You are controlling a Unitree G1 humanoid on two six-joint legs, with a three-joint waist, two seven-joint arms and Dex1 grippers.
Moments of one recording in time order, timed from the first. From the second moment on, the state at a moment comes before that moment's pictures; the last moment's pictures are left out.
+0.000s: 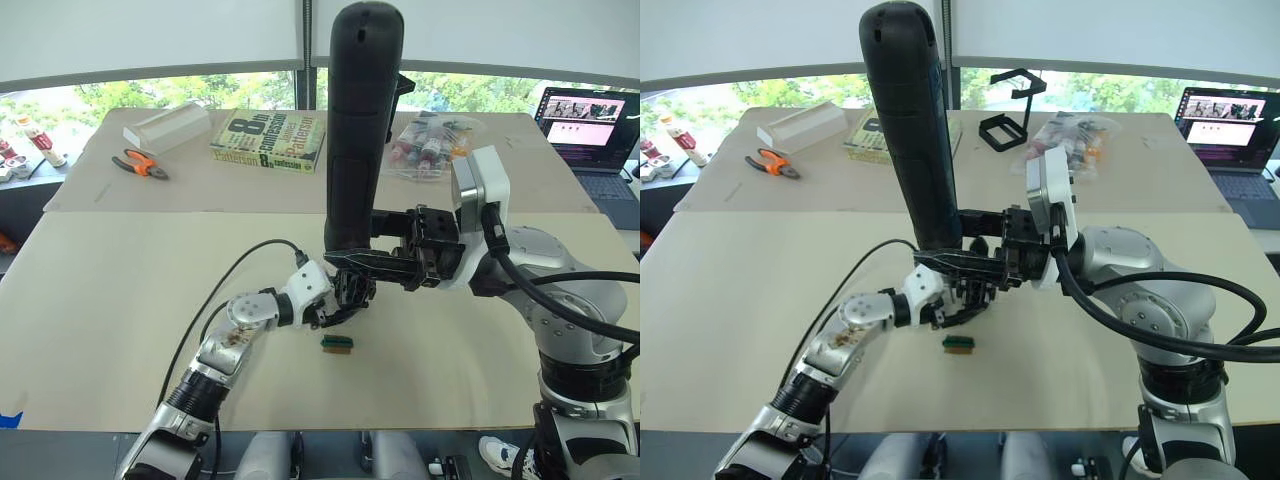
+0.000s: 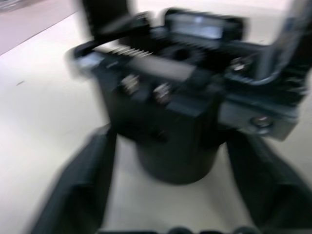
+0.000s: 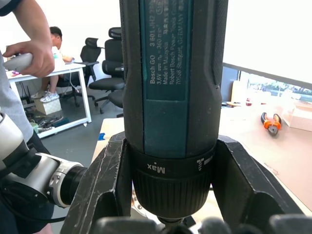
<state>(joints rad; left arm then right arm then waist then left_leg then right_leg) -0.40 0.30 -0.32 0.09 -0.10 0.17 -0.83 -0.58 -0.57 -0.01 -0.52 0.93 0.71 0.83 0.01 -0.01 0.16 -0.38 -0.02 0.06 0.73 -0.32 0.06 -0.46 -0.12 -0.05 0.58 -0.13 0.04</state>
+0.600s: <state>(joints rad) -0.63 0.32 -0.33 0.50 -0.12 -0.10 -1.18 -0.61 -0.56 0.00 -0.52 0.92 0.71 0.81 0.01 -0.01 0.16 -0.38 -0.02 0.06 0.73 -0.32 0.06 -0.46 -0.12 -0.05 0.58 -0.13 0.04</state>
